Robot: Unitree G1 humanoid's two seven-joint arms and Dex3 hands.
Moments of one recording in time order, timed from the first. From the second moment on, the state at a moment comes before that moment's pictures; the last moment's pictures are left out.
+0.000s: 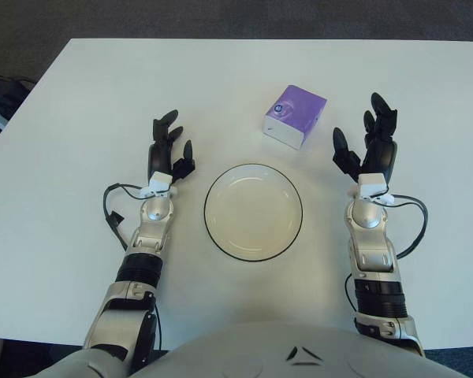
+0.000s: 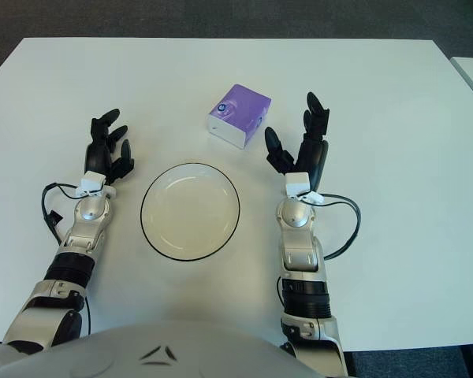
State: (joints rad) left arm -0.23 0.12 0.02 0.45 0.13 -0.47 0.24; right arm -0.13 0.03 -0.05 -0.15 -0.38 -0.10 -0.40
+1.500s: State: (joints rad) left arm -0.23 0.12 0.02 0.45 0.13 -0.47 0.24; right arm -0.81 -0.47 0.05 0.47 -0.47 -0.21 -0.14
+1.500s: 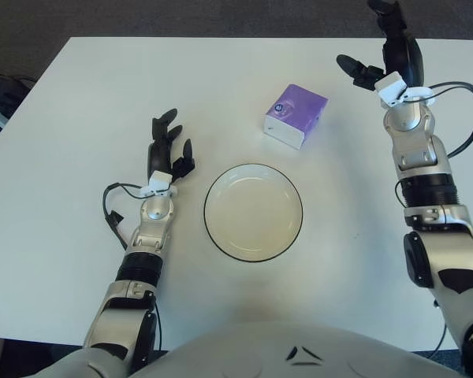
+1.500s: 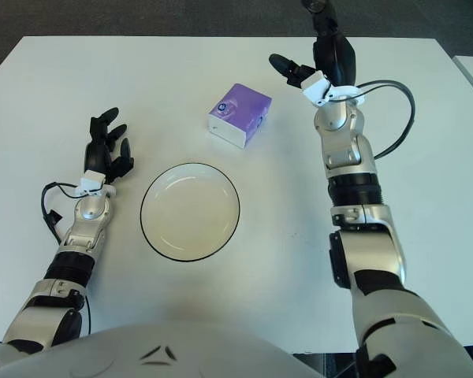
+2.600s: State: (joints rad) left arm -0.23 0.13 0.02 0.45 0.14 -0.48 0.25; right arm -1.22 -0.58 0.60 1.12 -0.96 -0.55 -0.31
